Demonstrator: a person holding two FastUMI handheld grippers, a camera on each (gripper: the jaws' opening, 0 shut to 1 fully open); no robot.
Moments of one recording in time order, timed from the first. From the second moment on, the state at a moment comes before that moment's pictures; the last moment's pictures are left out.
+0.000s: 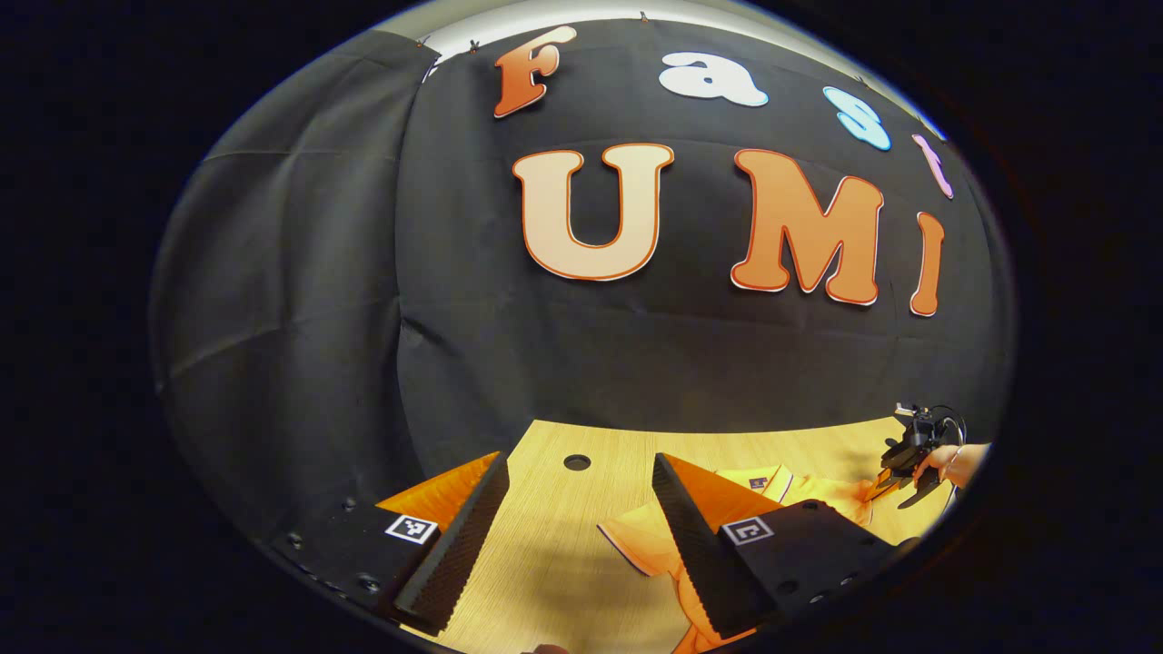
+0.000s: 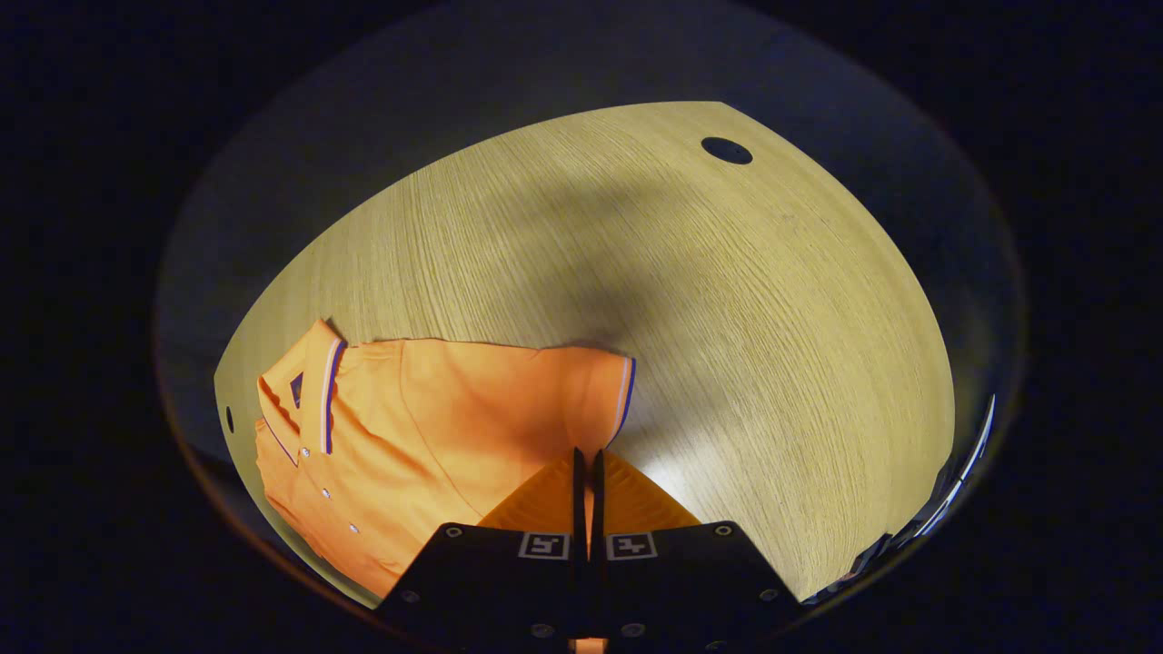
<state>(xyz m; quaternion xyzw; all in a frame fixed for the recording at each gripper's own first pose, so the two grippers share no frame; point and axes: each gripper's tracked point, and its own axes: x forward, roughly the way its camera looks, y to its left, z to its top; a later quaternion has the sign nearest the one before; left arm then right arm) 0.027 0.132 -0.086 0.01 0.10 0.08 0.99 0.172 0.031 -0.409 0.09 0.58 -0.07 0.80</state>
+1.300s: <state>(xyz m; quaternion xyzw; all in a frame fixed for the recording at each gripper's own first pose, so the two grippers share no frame) 0.008 0.188 -0.099 -0.03 0.11 0.08 0.99 0.133 0.233 -0.320 0.01 0.52 0.14 0.84</state>
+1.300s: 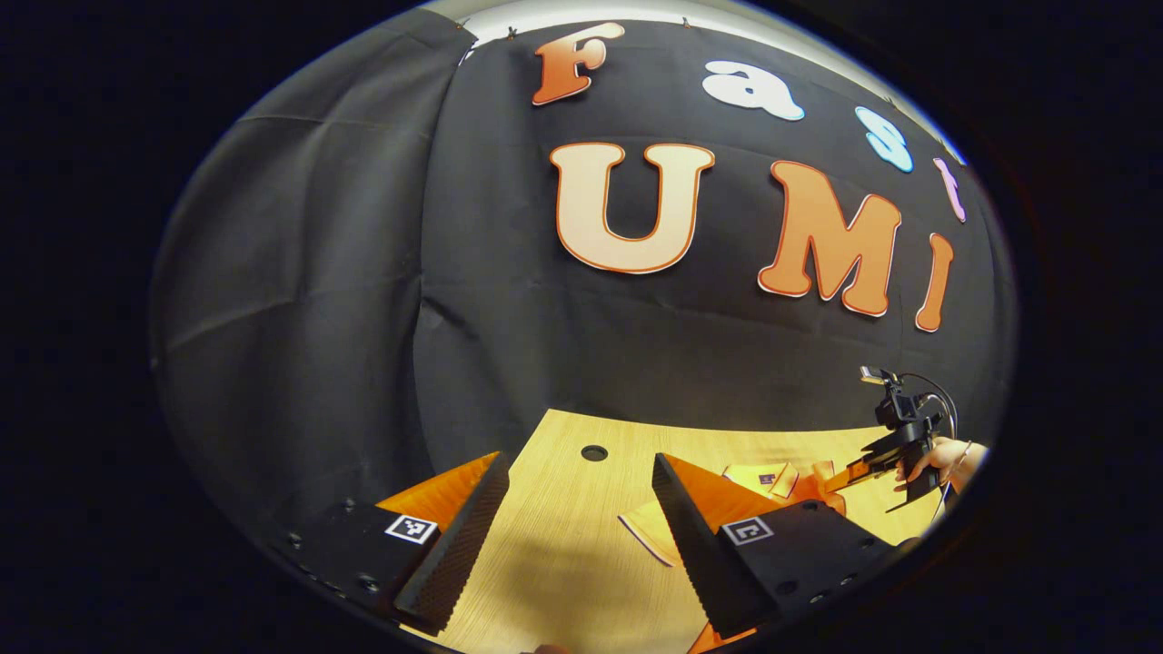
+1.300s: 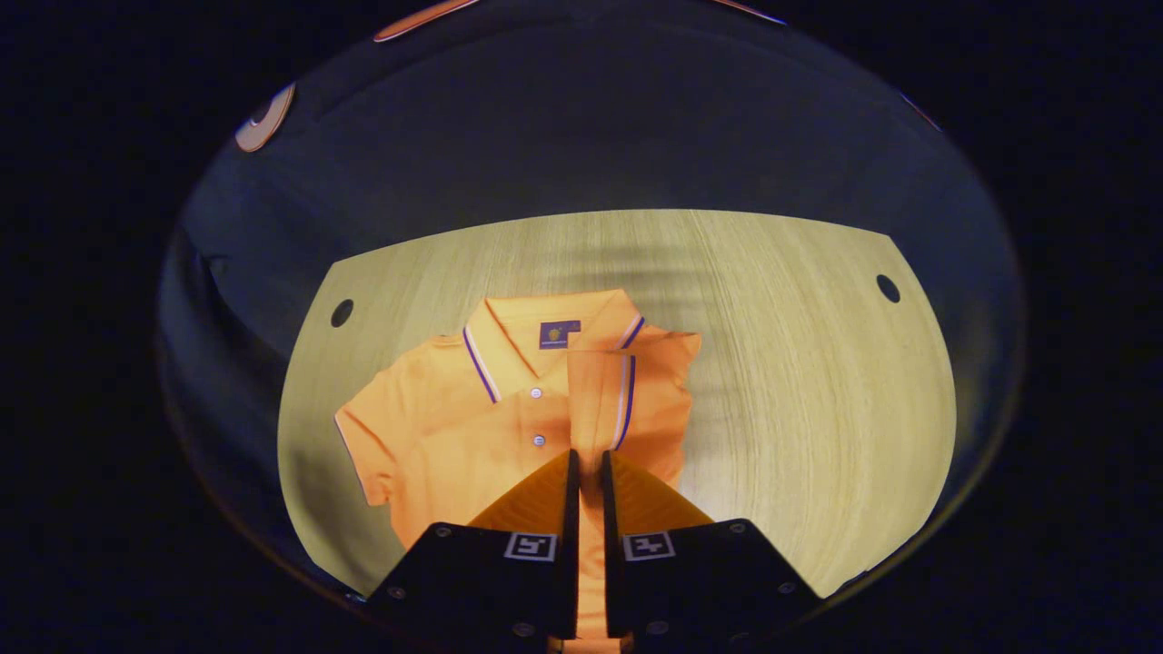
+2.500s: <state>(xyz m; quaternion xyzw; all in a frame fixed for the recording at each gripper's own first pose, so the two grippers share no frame) 0.094 0.102 -0.267 -0.25 0.35 0.08 0.90 0.138 0.112 -0.170 -0.02 0.29 0.15 0.95</state>
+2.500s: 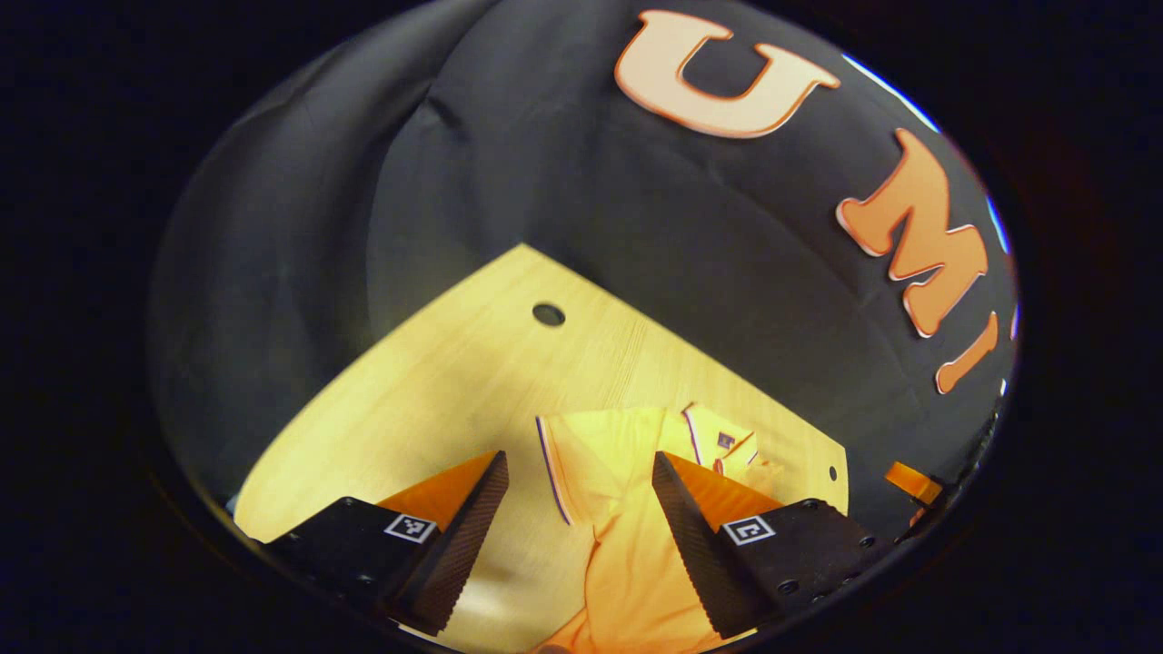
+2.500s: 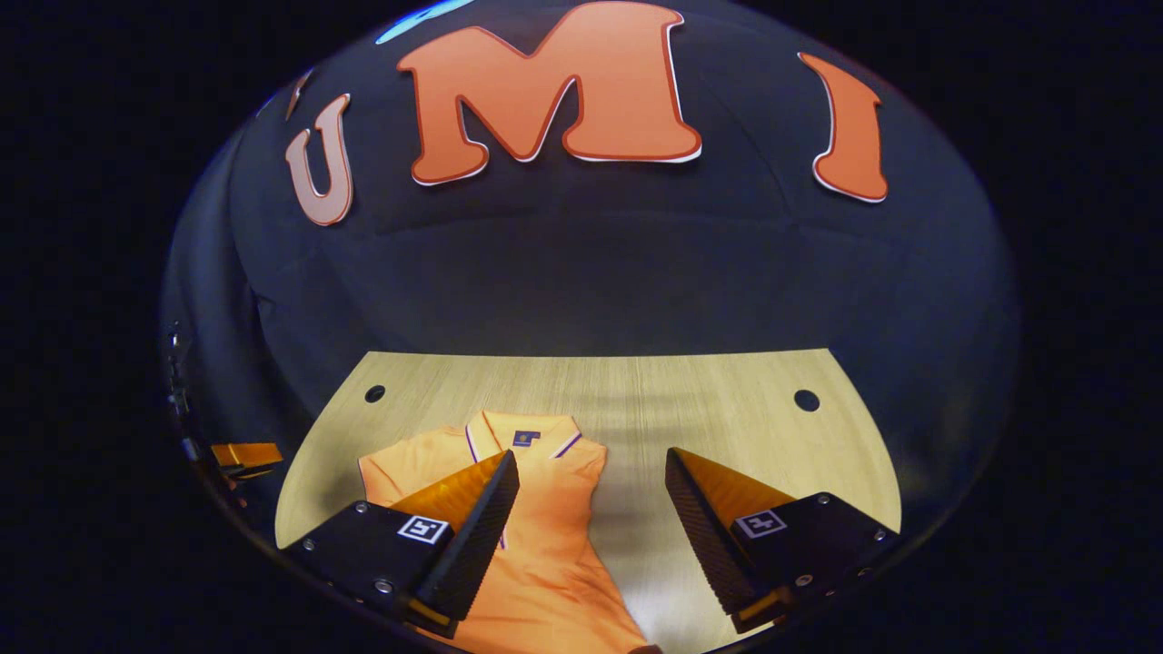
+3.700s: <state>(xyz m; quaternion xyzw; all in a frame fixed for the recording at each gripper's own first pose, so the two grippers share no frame) 0.159 0.089 -0.405 -0.10 0.52 0.20 0.83 0.115 -0.015 -0.154 0.01 0.31 0.15 0.94</state>
